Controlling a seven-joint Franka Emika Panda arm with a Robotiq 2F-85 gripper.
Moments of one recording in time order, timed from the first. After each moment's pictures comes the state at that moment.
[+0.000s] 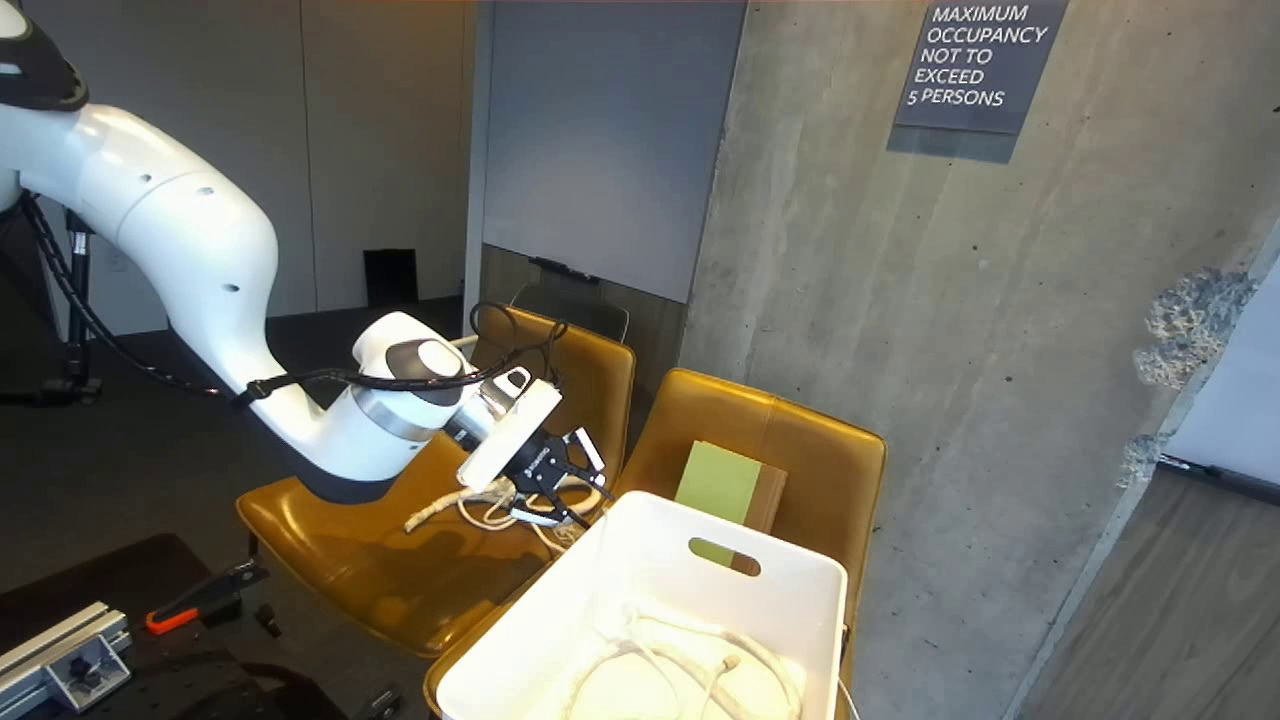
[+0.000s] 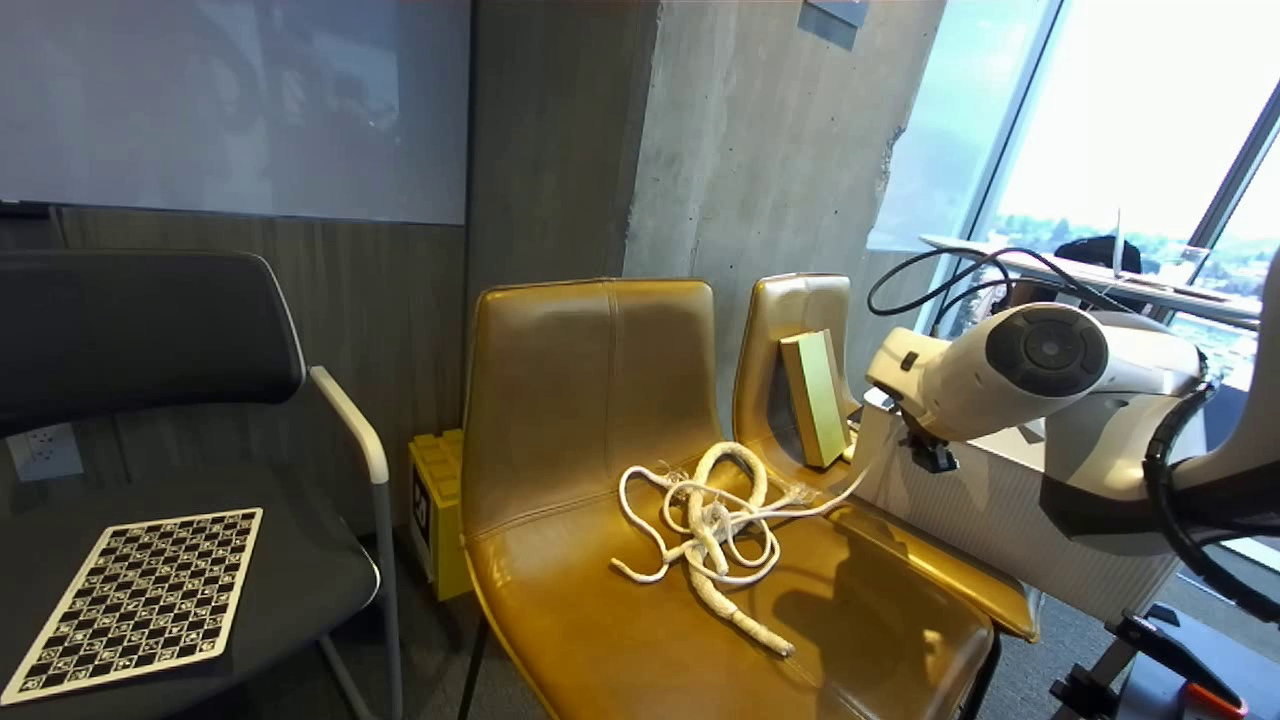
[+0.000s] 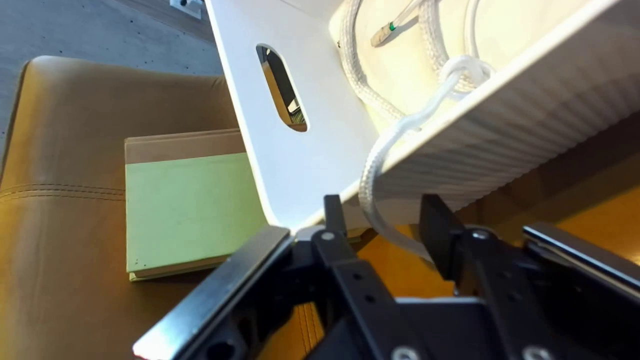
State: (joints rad) arm 1.08 1.12 -1.14 -2.23 -0.30 3.18 -0.35
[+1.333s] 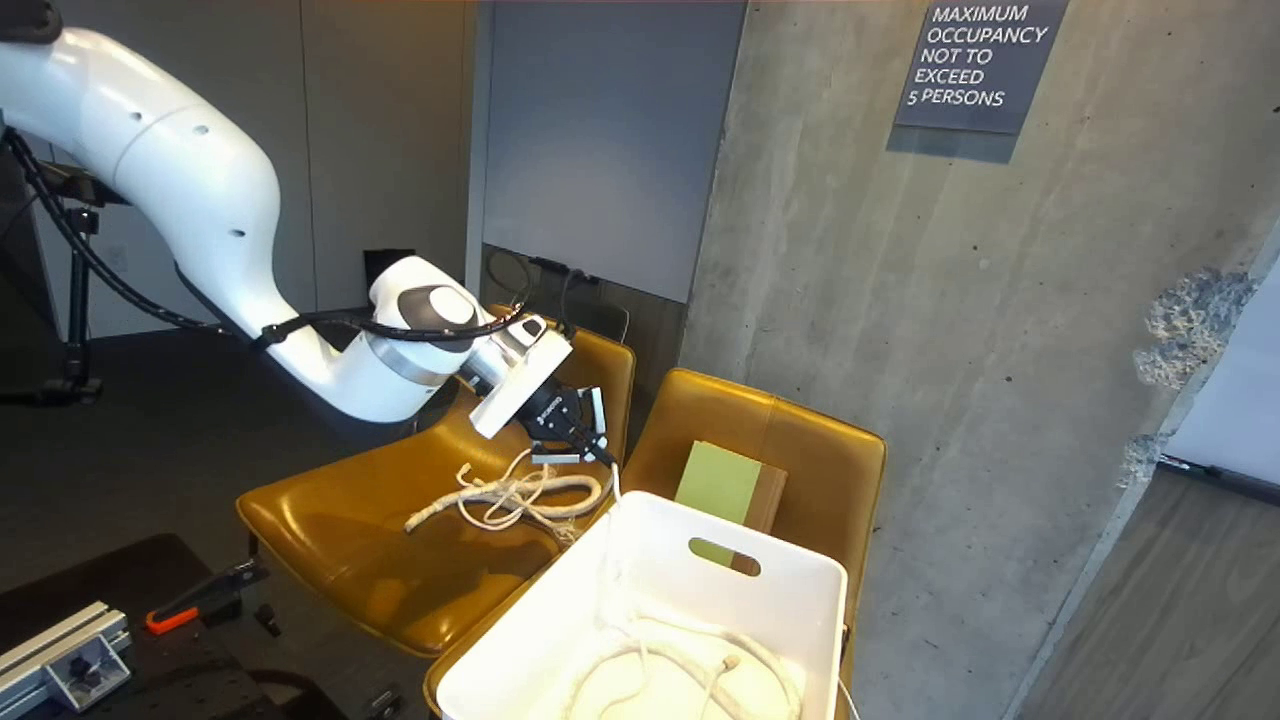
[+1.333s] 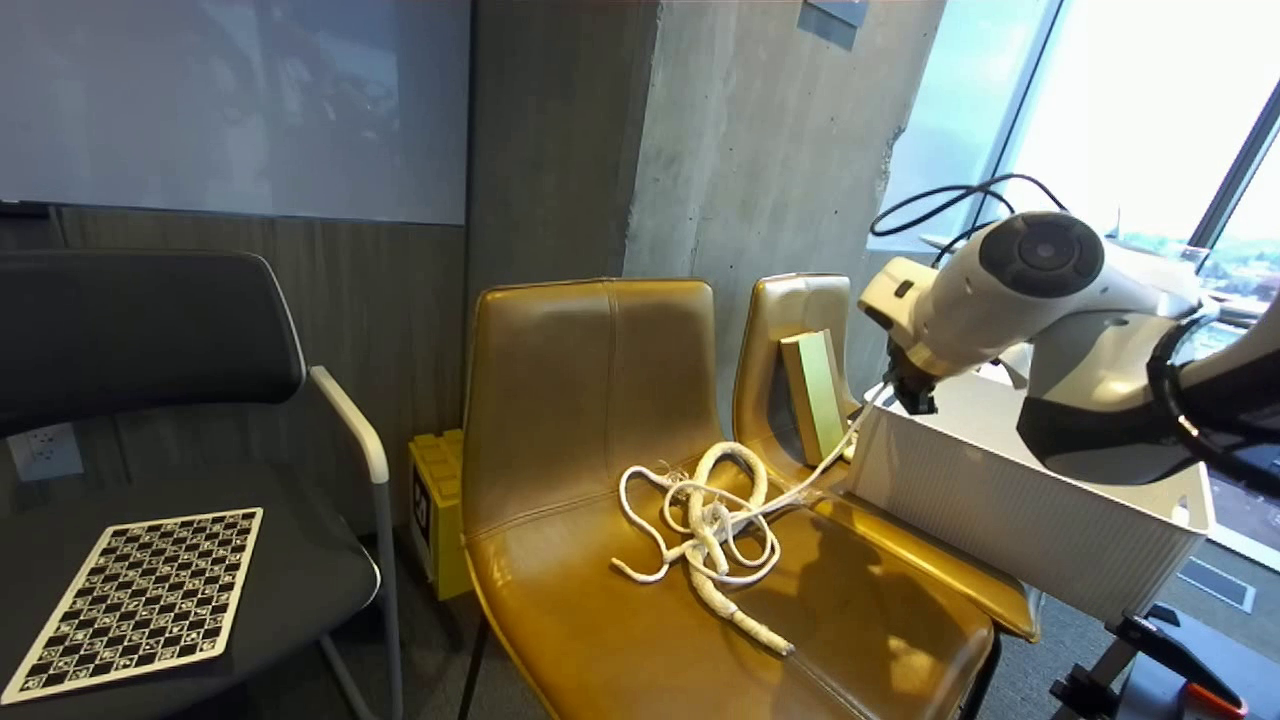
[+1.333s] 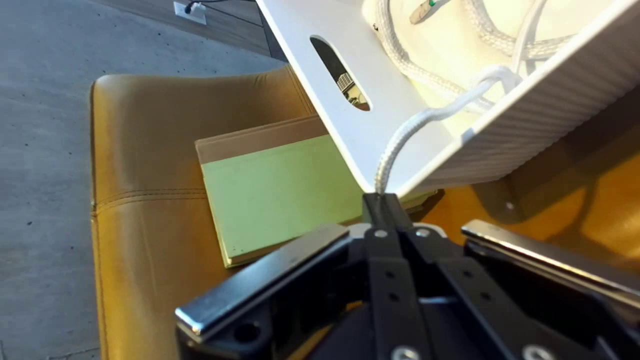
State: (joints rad) arm 1.08 0.97 -1.18 -2.17 -0.31 3.07 -0.34
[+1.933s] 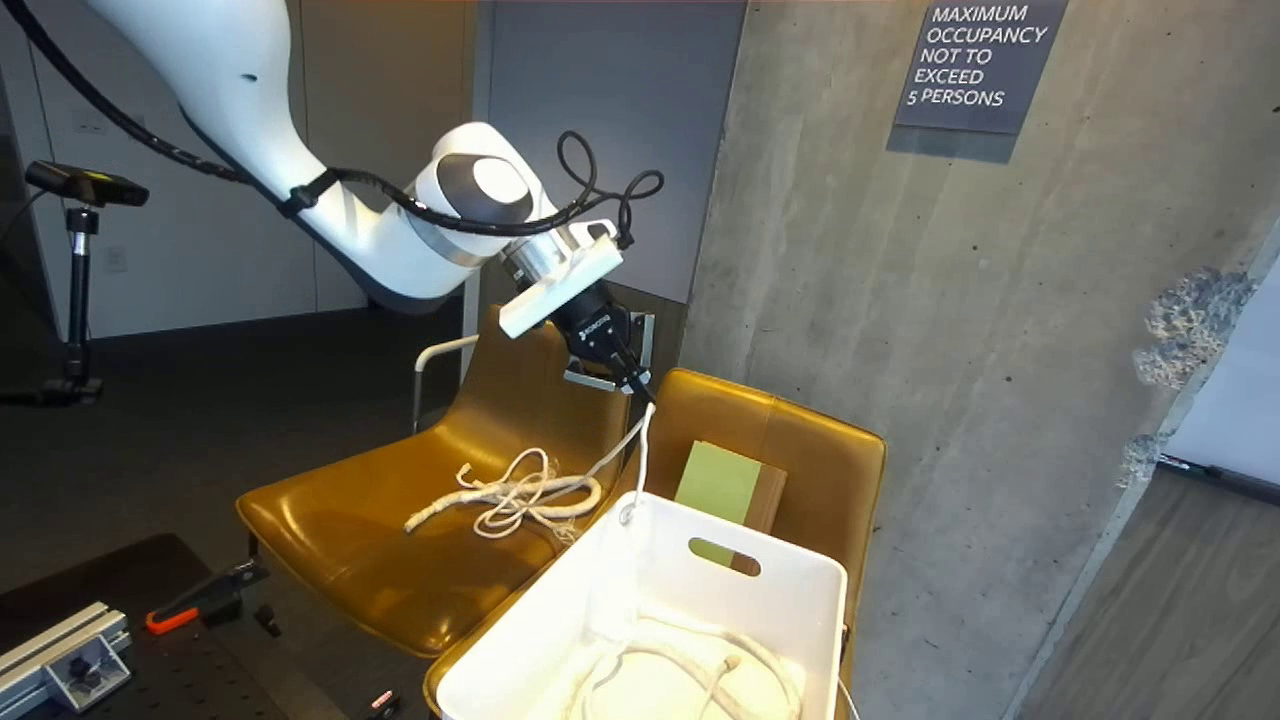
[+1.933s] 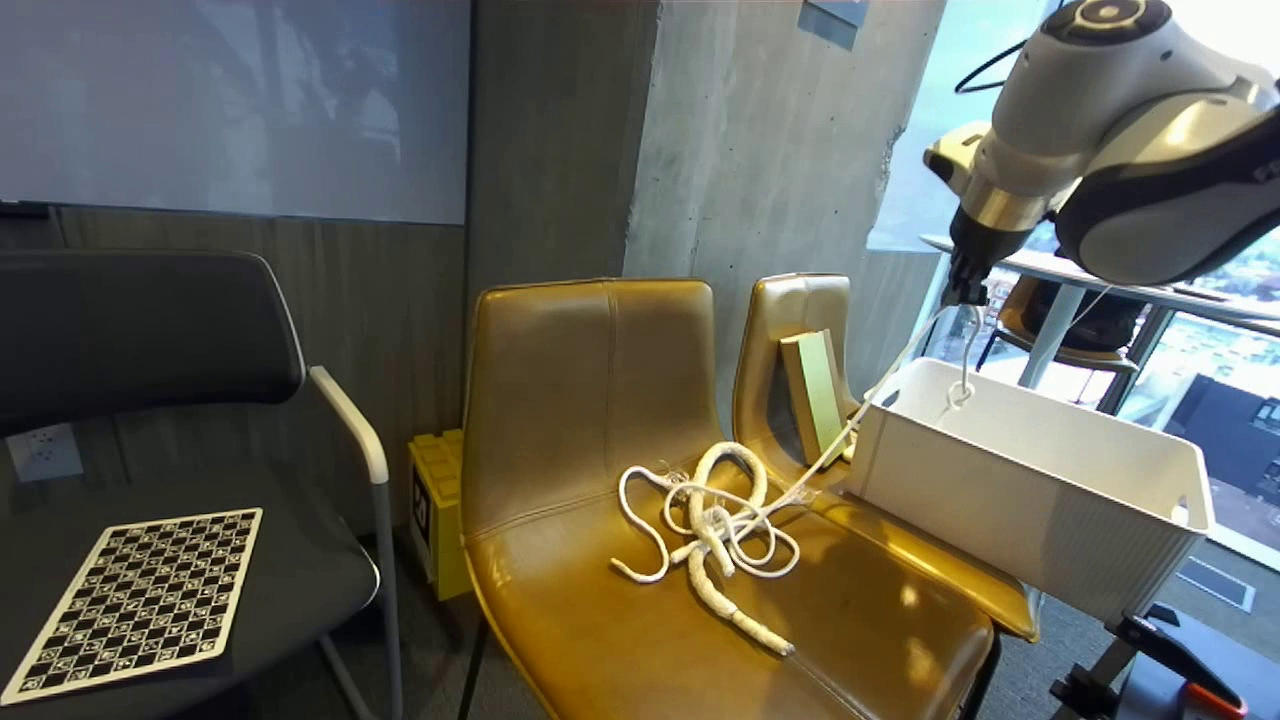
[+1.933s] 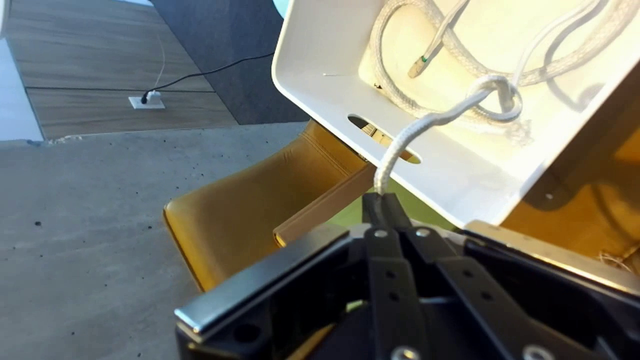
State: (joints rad) arm 1.02 0.53 -1.22 -2.09 -0.40 2.69 -0.34
